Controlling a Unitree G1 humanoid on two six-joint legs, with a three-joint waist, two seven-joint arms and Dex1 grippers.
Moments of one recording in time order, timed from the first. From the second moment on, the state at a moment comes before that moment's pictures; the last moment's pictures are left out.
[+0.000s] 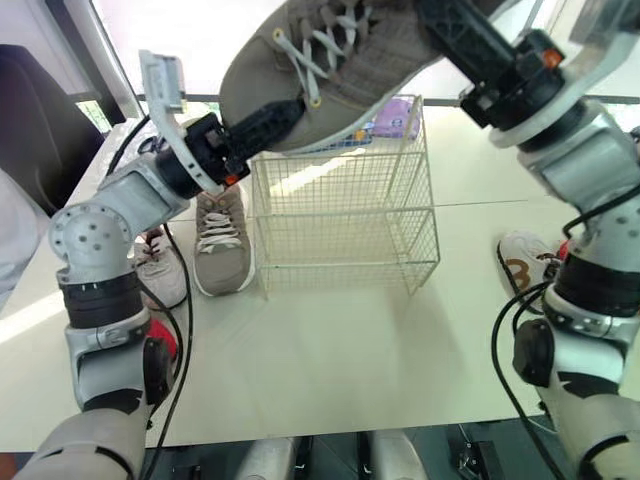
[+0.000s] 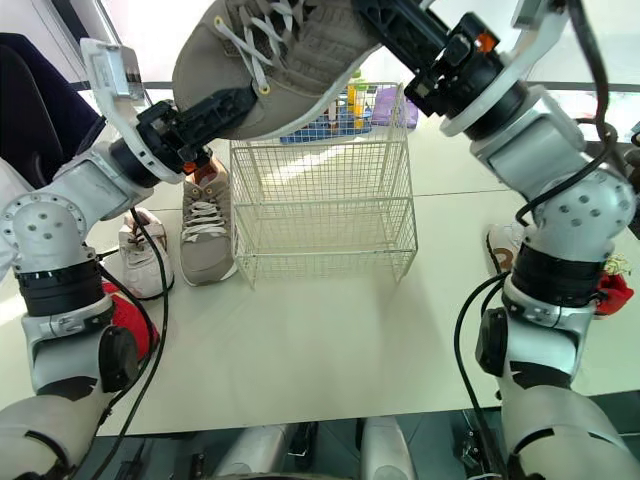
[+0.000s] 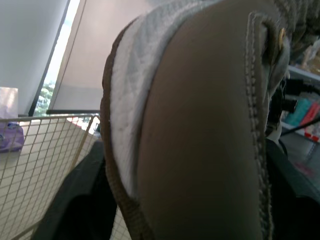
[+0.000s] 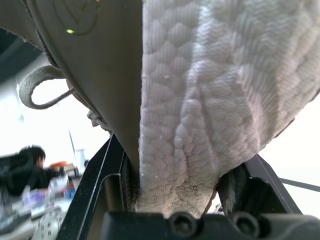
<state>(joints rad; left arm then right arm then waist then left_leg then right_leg) -0.87 0.47 0.32 -0.06 -1.15 0.98 -0.60 -0.99 -0.54 -0.30 -0.15 1.28 0.81 0.42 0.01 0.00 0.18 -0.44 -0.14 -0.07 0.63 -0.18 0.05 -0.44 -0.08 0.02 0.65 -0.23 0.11</state>
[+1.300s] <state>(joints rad) -0.74 0.65 0.28 -0.18 -1.01 0.89 -0.72 -1.59 -0.64 0.07 1.21 0.13 -0.09 1.44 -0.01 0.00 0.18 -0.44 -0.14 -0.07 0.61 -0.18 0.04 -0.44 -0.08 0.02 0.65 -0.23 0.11</state>
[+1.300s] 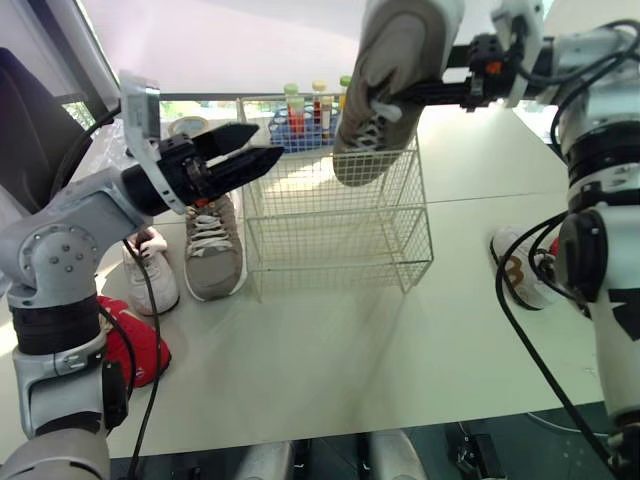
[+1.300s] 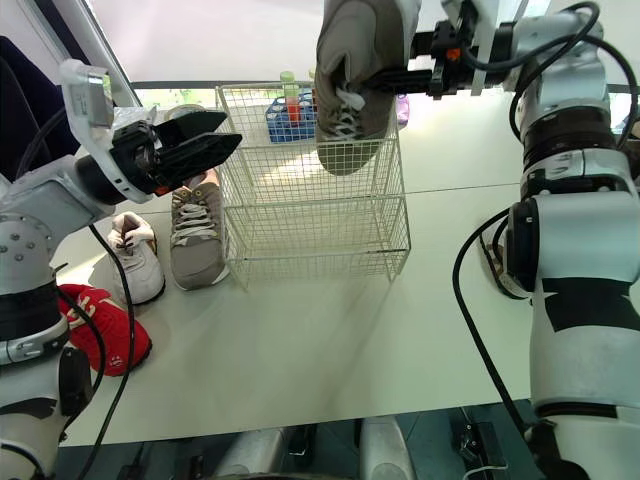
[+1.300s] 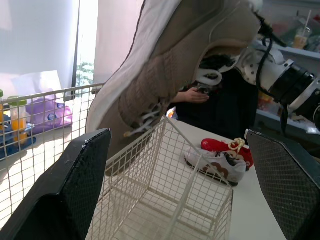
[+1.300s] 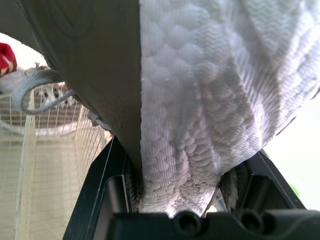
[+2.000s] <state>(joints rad) -0.76 0.63 0.22 -0.20 -1.00 0.88 -0.70 -1.48 -0.60 0.03 1.24 0.07 -0.11 1.37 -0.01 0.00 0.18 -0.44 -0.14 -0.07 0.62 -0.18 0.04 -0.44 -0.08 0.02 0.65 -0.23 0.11</state>
